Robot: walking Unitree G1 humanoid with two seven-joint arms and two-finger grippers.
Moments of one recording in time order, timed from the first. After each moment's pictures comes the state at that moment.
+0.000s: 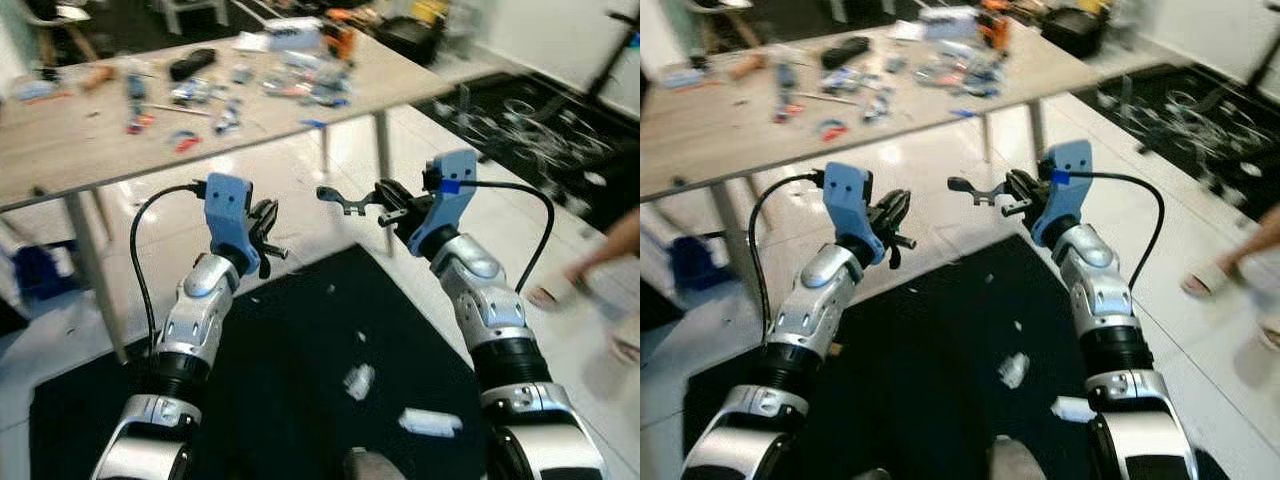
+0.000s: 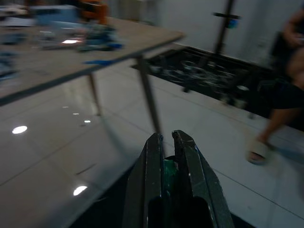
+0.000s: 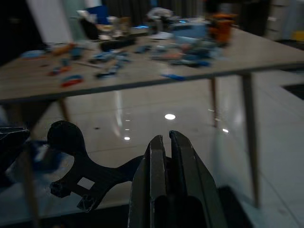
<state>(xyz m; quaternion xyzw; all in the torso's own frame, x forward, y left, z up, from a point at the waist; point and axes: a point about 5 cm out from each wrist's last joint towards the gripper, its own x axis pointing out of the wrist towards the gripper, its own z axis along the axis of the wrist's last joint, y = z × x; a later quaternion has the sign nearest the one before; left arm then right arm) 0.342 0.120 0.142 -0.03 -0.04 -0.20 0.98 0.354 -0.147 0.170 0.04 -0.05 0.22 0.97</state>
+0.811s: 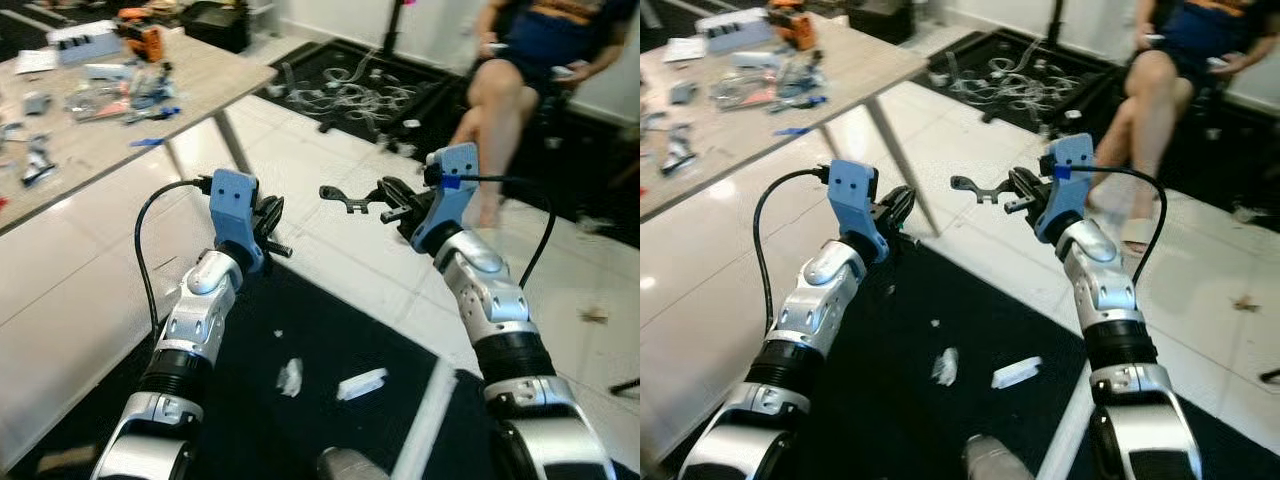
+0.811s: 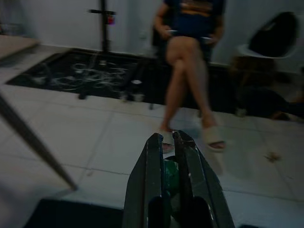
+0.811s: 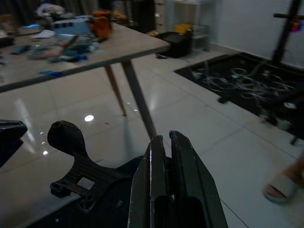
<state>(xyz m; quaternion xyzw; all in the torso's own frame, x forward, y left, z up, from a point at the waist) 0.341 0.116 0.142 -0.02 -0.04 -0.21 0.98 0.355 -0.149 0.167 0.03 -0.04 0.22 0.97</state>
